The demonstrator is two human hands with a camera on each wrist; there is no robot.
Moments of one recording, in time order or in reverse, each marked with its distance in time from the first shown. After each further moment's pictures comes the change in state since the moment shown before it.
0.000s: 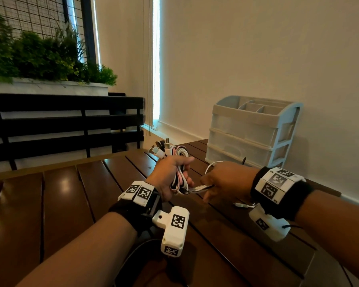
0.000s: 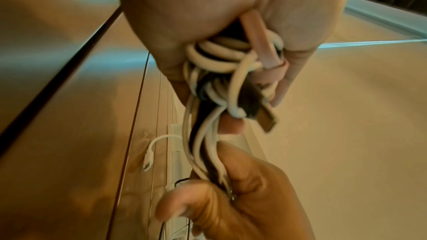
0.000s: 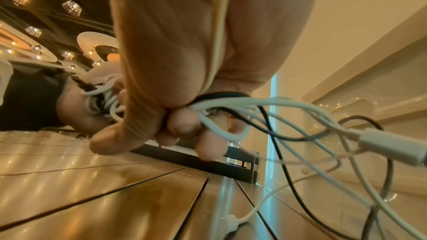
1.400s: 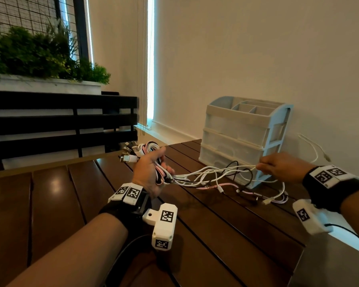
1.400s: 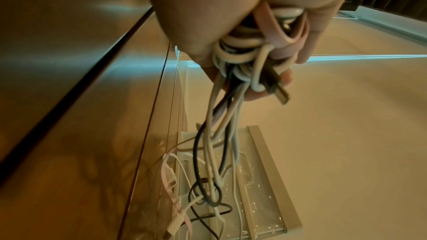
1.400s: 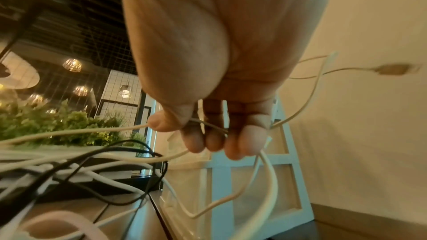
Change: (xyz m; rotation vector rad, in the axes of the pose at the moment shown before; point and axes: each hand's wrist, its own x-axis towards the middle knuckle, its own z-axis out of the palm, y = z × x) left_hand 0.013 -0.003 -0.019 -0.362 0.112 0.240; right_hand -0.088 0.130 0.022 0.239 0.173 0.552
